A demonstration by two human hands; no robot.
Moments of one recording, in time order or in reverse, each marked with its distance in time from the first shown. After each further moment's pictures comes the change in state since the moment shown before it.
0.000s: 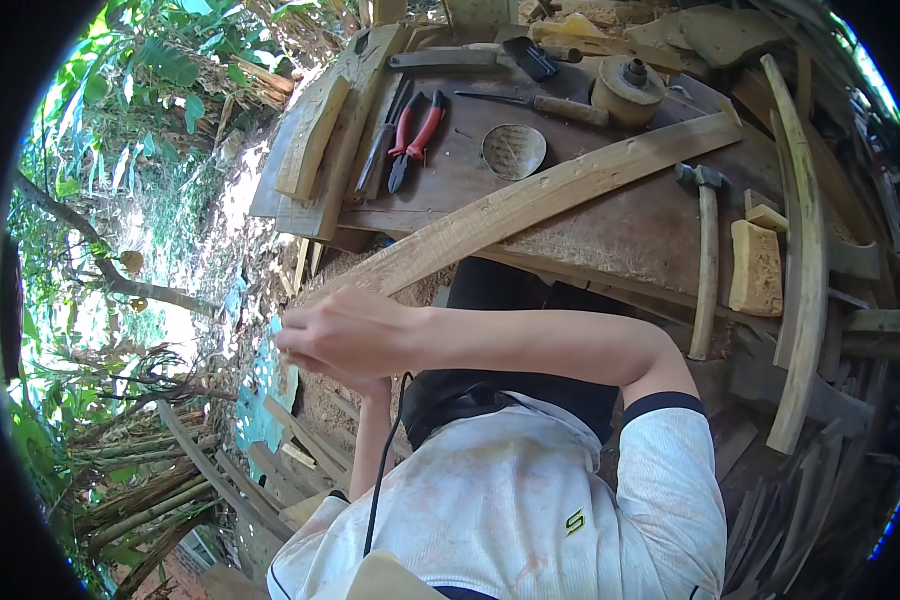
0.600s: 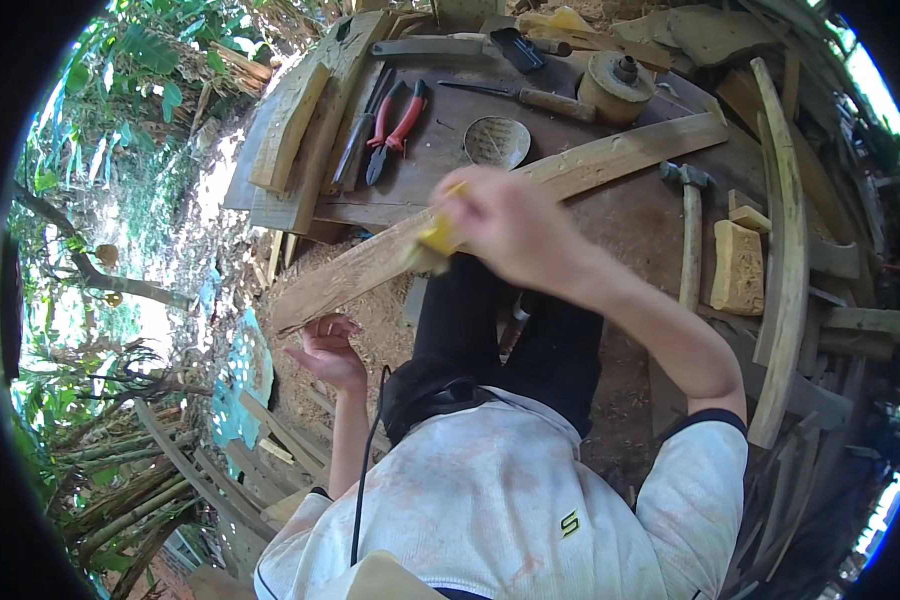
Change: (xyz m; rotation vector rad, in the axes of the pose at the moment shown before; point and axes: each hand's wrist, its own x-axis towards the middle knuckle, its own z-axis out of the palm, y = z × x) left_hand 0.021 -0.012 -0.026 -0.046 -0.097 -0.069; right_hand -0.089 0.032 -0.141 -0.032 0.143 0.706
